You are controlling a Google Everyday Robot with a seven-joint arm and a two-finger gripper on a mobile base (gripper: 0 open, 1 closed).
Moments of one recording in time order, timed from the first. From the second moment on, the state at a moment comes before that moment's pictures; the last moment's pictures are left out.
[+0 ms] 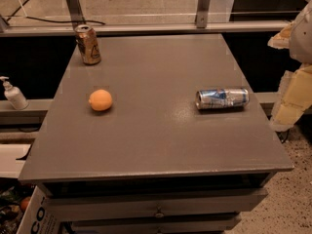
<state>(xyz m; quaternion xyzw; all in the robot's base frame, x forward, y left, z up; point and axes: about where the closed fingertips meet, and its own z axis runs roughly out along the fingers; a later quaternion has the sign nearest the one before) 0.438 -0.217 0.976 -0.60 0.78 -0.03 0.16</state>
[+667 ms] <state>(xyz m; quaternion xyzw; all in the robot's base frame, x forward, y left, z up) 0.444 -0.212 0.968 -0.59 0.78 -0.02 0.18</state>
